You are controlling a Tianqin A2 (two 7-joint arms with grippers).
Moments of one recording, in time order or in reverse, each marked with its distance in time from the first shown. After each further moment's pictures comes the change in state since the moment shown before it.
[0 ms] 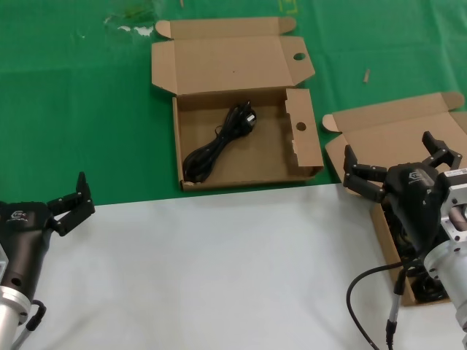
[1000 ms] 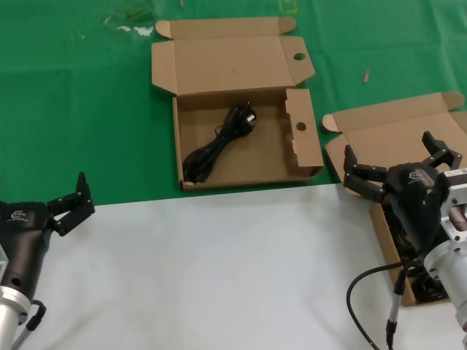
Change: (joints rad) left arm 0.000 0.000 0.000 0.000 0.000 0.000 0.000; right arm 0.000 0.000 0.000 0.000 0.000 0.000 0.000
